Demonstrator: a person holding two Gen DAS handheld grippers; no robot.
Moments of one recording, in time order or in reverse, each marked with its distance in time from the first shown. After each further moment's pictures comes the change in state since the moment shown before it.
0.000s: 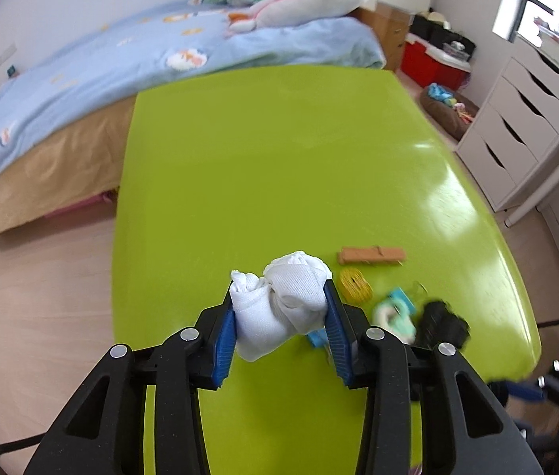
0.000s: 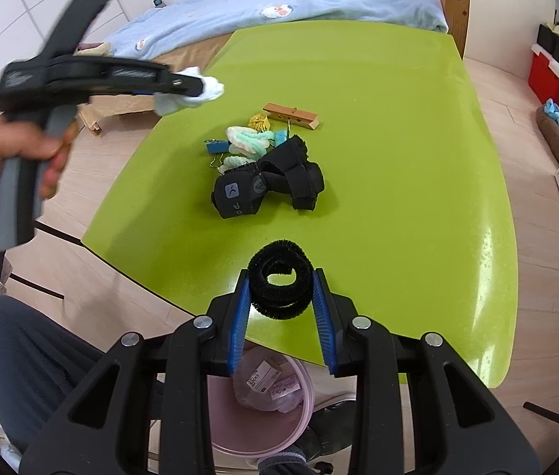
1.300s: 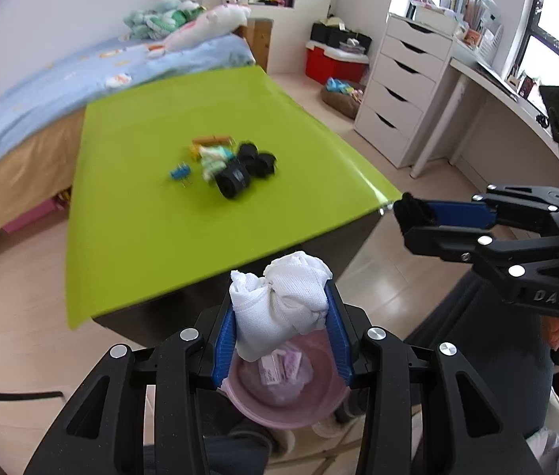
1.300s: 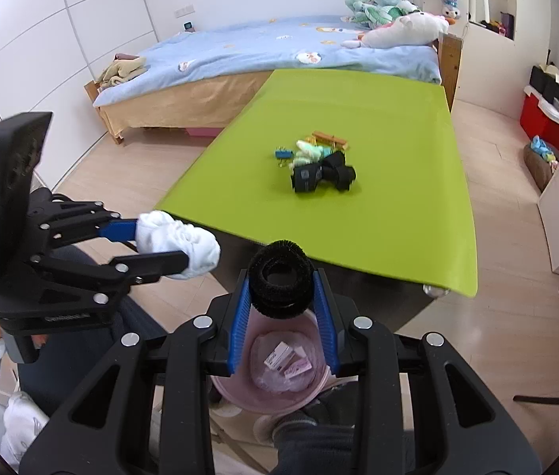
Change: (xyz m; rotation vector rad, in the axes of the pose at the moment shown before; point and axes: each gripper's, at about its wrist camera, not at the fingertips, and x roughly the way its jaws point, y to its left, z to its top) left arm -0.118 -0.079 -0.186 0.162 -0.084 -0.221; right arm -0.114 0.061 -0.081 -0.075 -0.137 -0.009
